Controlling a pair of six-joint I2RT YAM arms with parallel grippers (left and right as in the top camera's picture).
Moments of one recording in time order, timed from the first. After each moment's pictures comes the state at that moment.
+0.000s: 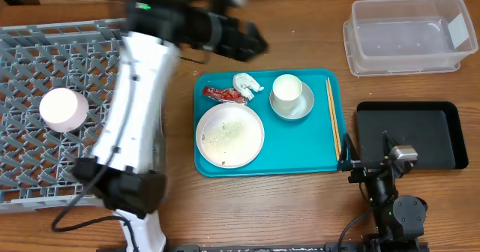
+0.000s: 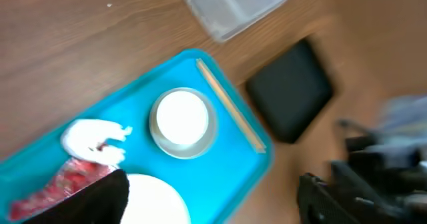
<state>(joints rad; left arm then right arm) -0.36 1.97 2.25 -1.27 0.54 0.00 0.07 0.01 0.02 -0.03 -0.05 0.23</state>
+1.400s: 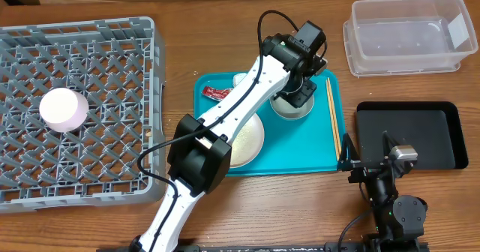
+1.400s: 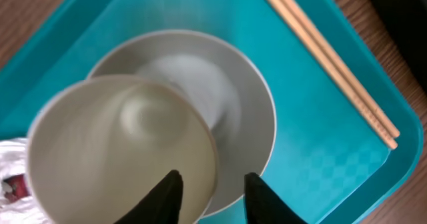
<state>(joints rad) -0.69 2.37 2.25 -1.21 0.14 0.01 0.07 0.01 0.02 -0.03 -0.05 0.23</state>
